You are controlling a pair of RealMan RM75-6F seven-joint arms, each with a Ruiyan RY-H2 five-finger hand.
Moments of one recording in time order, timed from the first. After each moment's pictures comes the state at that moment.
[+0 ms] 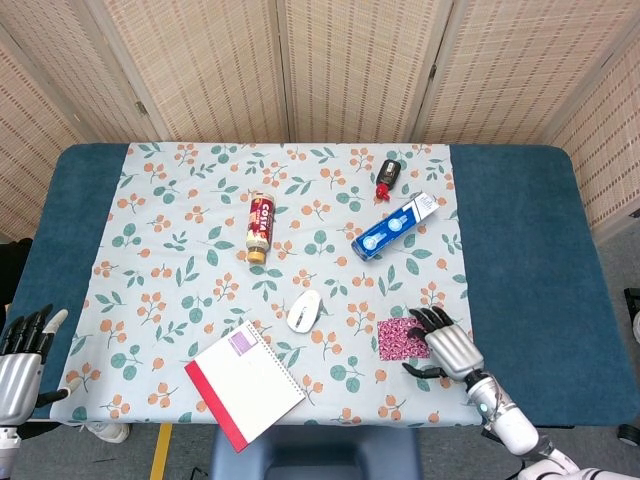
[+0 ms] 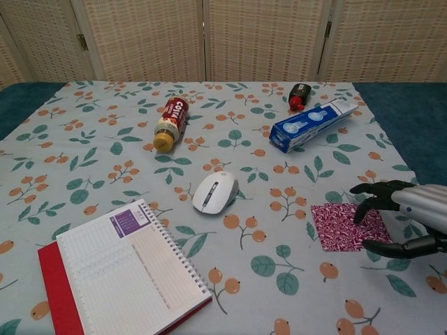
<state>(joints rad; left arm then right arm) -0.05 -1.20 -0.01 -1.46 1.53 1.52 0.01 0.40 -1.50 -0.05 -1.36 -1.46 1.01 -0.14</state>
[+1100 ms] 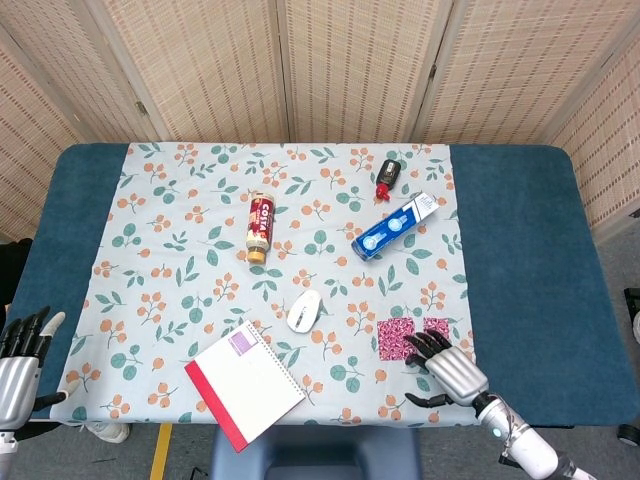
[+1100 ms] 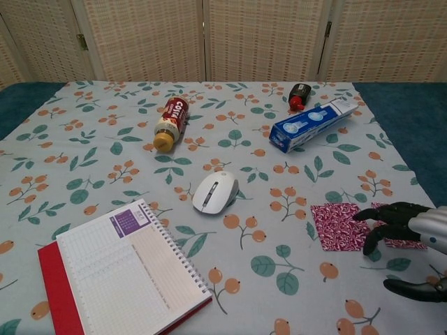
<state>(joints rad) -0.04 -1.19 0.00 -1.48 1.54 1.54 0.02 0.38 -1.41 -0.15 -1.44 -1.62 1.05 -0.06</state>
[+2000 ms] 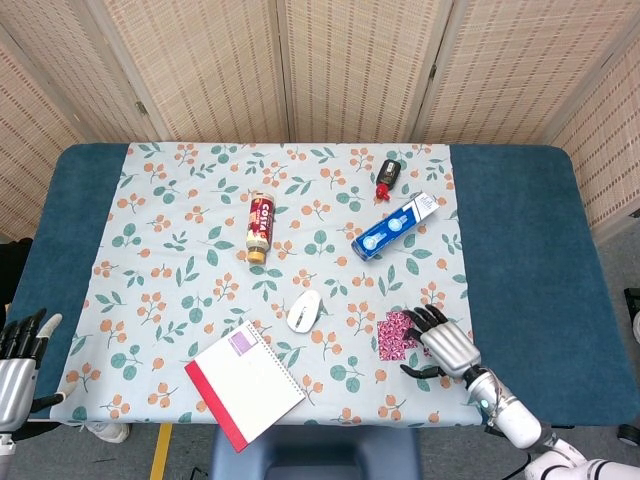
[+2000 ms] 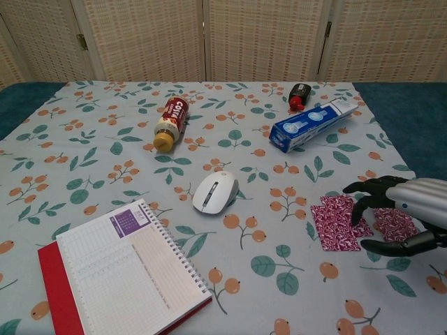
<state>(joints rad) -0.03 -1.19 -0.01 -1.48 1.53 1.54 0.02 0.44 -1.46 -0.06 -1.37 -1.54 0.98 -0.09</state>
